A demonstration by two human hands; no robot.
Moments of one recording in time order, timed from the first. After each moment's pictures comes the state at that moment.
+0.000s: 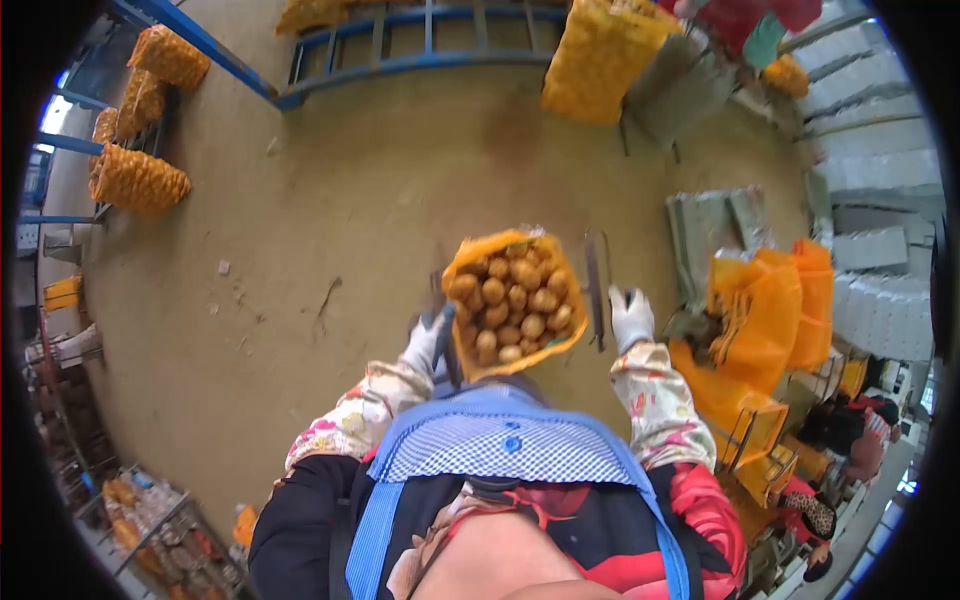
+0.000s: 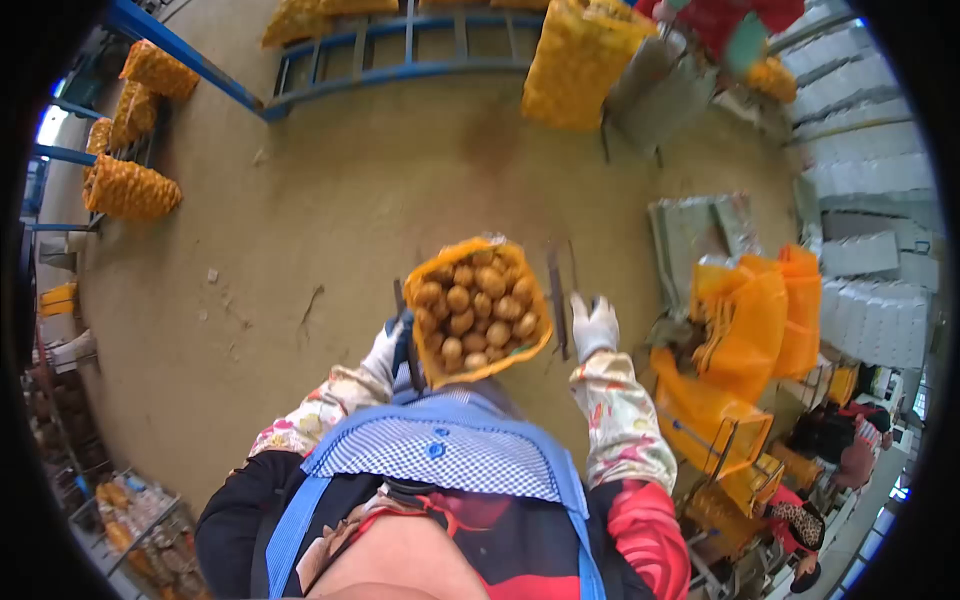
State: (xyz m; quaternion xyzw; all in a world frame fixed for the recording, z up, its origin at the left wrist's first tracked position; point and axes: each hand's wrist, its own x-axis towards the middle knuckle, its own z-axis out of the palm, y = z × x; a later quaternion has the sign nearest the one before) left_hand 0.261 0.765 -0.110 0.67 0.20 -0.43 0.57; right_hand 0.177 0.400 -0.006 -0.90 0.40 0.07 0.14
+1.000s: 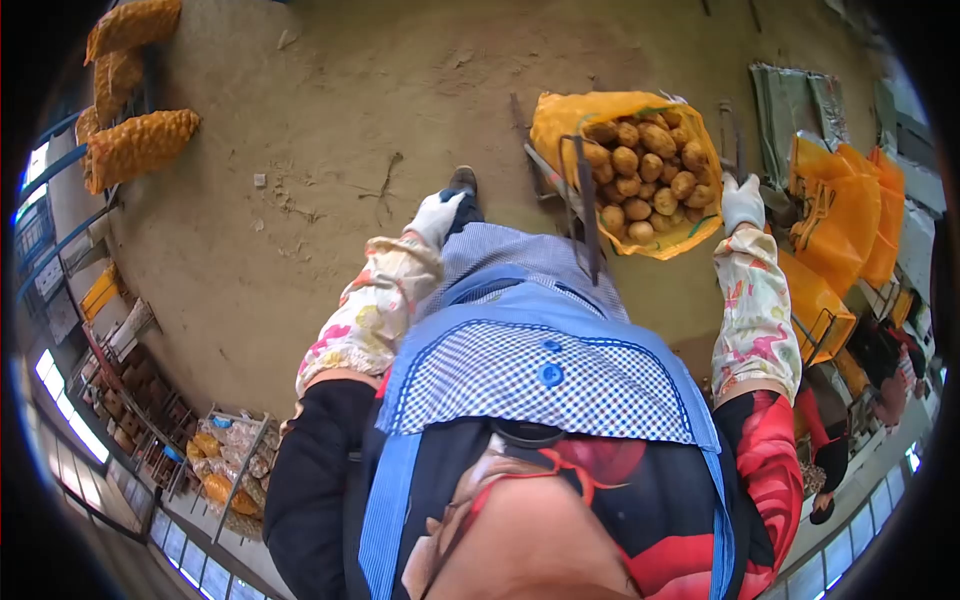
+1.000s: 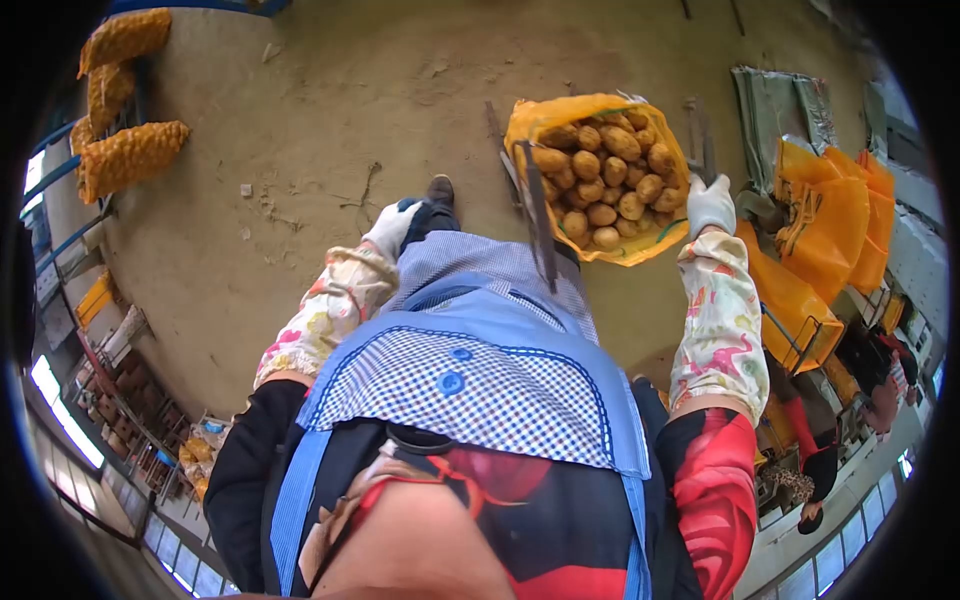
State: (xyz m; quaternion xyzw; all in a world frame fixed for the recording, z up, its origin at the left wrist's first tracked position) left_hand 0.322 0.921 -0.129 0.68 0.17 -0.52 0.50; right_hand 0.206 0.441 0.026 -0.82 0.53 0.21 0.06
